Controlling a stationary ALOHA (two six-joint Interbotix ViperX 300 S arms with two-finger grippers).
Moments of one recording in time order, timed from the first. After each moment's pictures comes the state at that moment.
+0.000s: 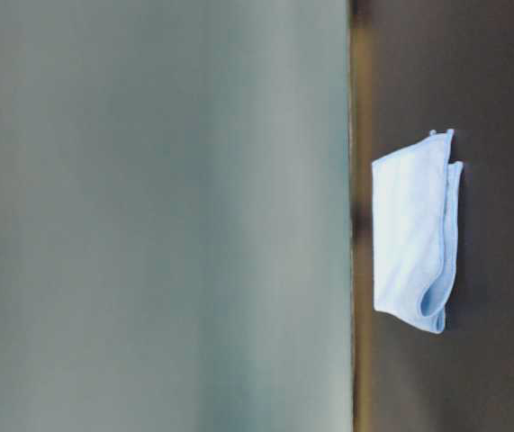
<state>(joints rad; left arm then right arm) 0.00 -0.96 1.18 0.00 -0.29 0.00 0.18 -0.97 1.18 0.00 -0.29 0.40</state>
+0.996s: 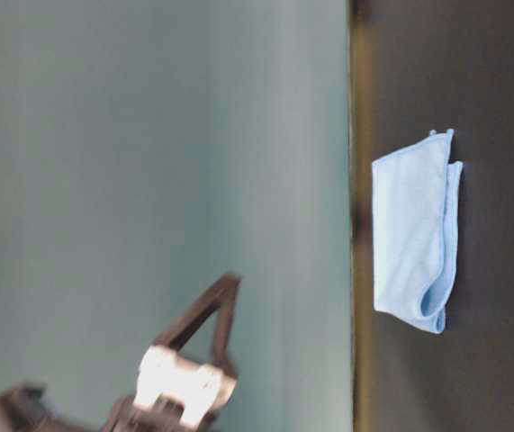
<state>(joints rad) 0.32 -0.15 0.80 0.04 -0.35 -0.08 0.18 -1.05 1.21 0.00 -0.14 0.40</state>
